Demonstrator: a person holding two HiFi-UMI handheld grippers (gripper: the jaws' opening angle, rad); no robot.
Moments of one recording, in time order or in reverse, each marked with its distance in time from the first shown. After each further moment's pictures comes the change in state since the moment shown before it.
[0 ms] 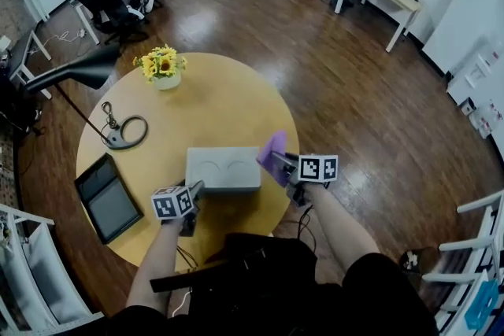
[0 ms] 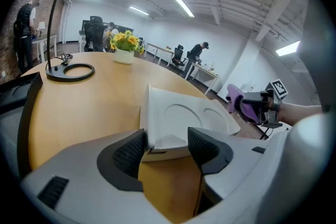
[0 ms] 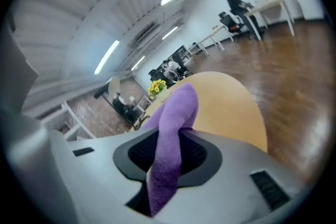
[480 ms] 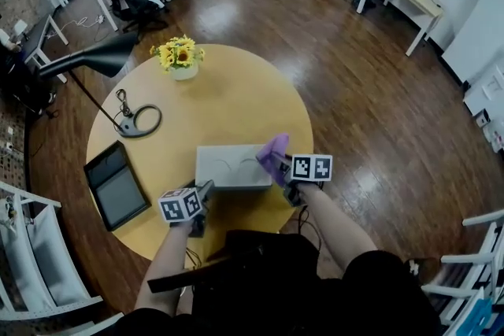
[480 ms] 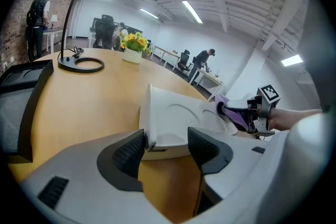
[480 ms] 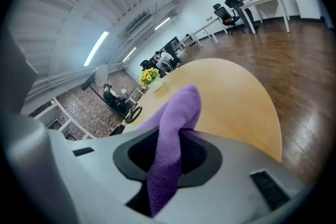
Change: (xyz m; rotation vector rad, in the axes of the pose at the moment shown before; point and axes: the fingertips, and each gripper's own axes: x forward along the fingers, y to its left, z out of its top) left arm -0.019 0.002 -0.010 -0.086 -0.046 0.034; right arm 0.046 -0.002 -0.026 0.027 0.103 -0.091
